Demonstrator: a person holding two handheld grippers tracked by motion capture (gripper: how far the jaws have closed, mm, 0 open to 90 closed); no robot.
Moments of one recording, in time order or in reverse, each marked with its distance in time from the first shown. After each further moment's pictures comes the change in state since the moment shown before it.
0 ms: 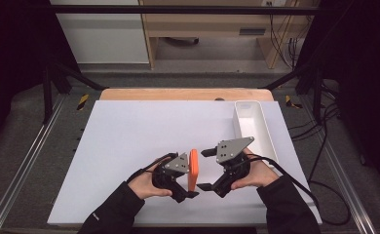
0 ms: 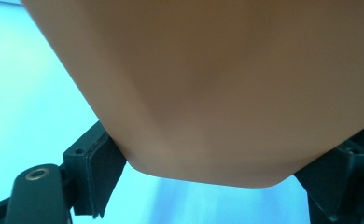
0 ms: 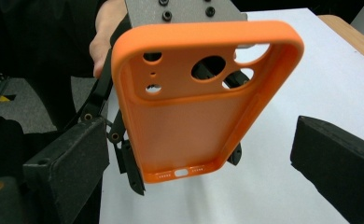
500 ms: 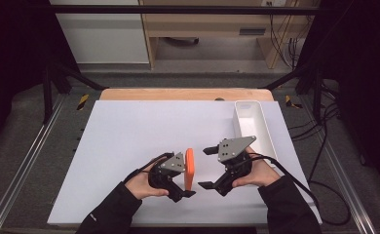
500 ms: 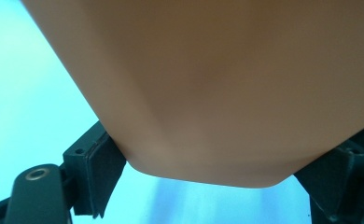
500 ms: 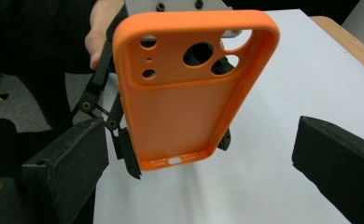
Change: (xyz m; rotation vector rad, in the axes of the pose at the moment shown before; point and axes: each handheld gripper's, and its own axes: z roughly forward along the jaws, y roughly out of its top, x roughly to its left) left arm 0.002 -0.007 -0.007 -0.005 0.015 -0.027; right arm -0.002 0.001 -0.004 0.002 -0.019 -0.006
